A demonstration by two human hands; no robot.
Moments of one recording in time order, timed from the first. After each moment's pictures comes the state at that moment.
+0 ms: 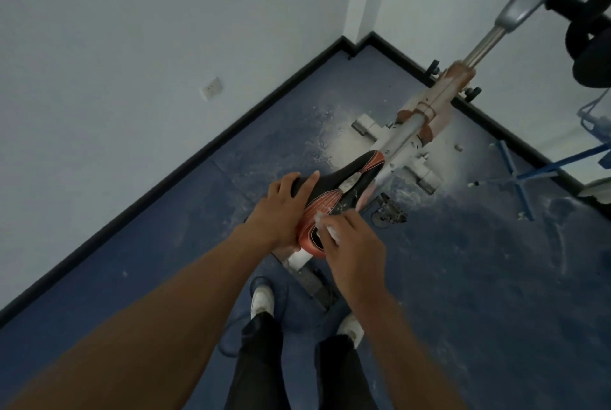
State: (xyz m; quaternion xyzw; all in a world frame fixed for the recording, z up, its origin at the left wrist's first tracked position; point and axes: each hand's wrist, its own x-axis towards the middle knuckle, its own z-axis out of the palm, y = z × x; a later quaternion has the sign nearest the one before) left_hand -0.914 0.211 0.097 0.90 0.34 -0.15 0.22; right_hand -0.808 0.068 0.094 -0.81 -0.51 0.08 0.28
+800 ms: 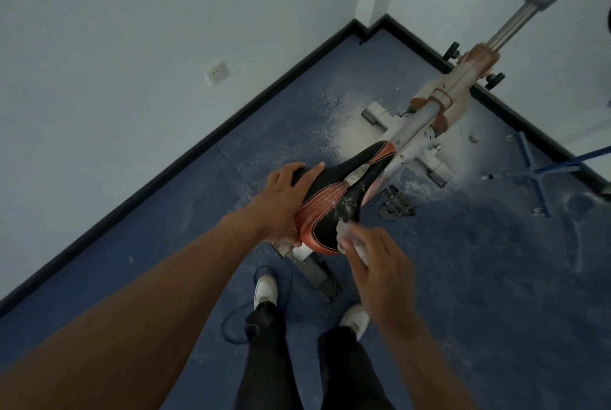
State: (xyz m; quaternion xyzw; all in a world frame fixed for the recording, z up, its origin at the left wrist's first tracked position) left_hand -0.918 0.222 0.095 0.88 0.33 -0.16 0.29; right_hand -0.788 0.023 0.074 -0.78 -0.52 0.09 0.35
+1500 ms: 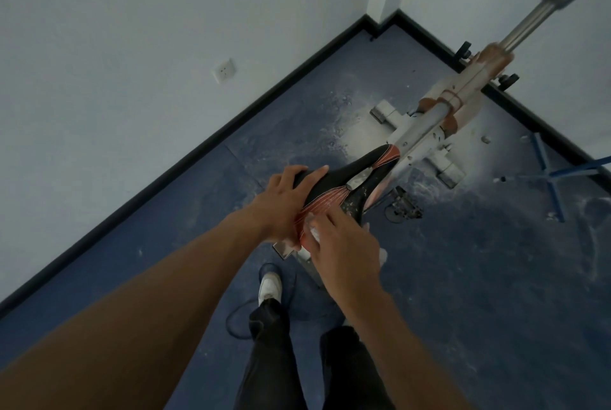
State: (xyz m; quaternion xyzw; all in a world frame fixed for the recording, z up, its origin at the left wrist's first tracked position) left_hand -0.911 0.224 0.105 0.86 0.36 -0.20 0.30; right_hand -0.813 0.085 0.087 -0.78 -0.59 0.07 0.20
